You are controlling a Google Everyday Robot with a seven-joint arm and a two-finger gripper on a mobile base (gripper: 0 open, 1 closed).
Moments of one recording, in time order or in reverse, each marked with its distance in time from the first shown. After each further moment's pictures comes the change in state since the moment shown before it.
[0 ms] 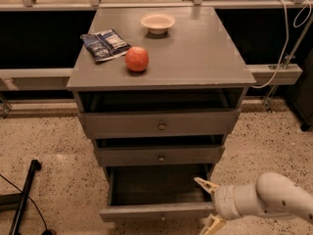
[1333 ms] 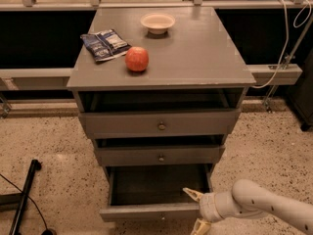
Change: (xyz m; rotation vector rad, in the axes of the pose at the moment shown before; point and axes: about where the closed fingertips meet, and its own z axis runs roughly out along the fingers) arm 0.071 0.007 0.107 -0.088 -0.016 -0.007
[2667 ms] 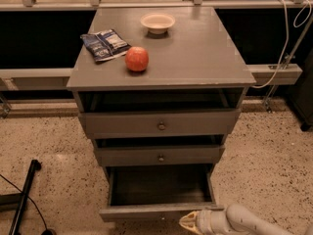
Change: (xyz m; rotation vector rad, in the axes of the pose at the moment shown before) arm 0.141 0.001 0.119 0.113 -0.100 0.185
